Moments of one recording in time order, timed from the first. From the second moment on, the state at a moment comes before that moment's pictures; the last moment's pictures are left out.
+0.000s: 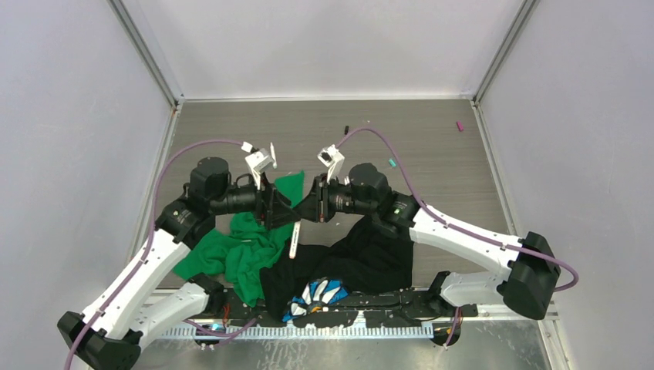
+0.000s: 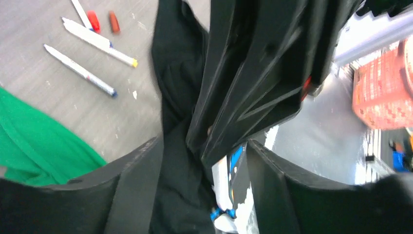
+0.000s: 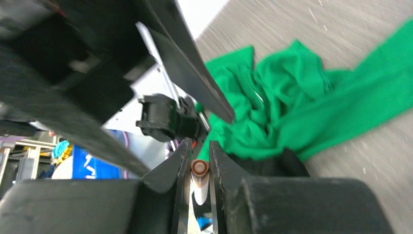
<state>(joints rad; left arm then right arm) -0.51 0.86 0.88 -0.46 0.71 -0.24 0.93 1.23 0.91 0.15 -0.39 0.69</state>
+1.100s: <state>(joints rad) -0.40 0.81 0.94 -0.44 -0.01 -0.25 0.07 1.66 1.17 -0.70 0.57 0.18</state>
